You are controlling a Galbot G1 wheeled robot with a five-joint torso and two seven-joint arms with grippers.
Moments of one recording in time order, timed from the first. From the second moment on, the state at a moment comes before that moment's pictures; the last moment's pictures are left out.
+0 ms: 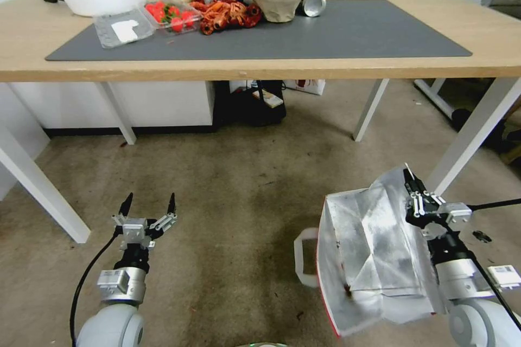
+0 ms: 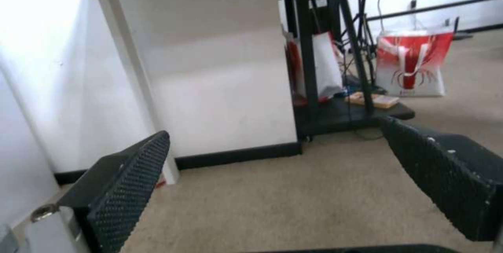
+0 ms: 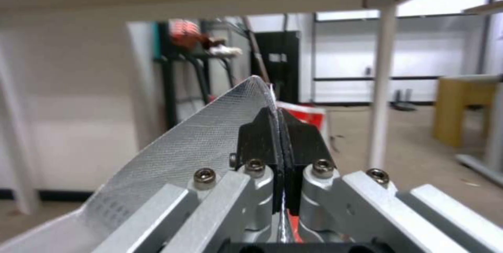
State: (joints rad) left arm 1.63 -1.38 -0.63 -1.99 -0.12 -0.19 -0.07; right arm -1.62 1.40 0.88 2.15 0.44 0.11 -0.37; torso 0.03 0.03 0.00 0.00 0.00
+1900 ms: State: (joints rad) left arm 1.64 -1.36 -0.67 -2.03 -0.21 -0.27 0.01; right arm -1.61 1.24 0.96 2.25 1.14 -0.18 -1.06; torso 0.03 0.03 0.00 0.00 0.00
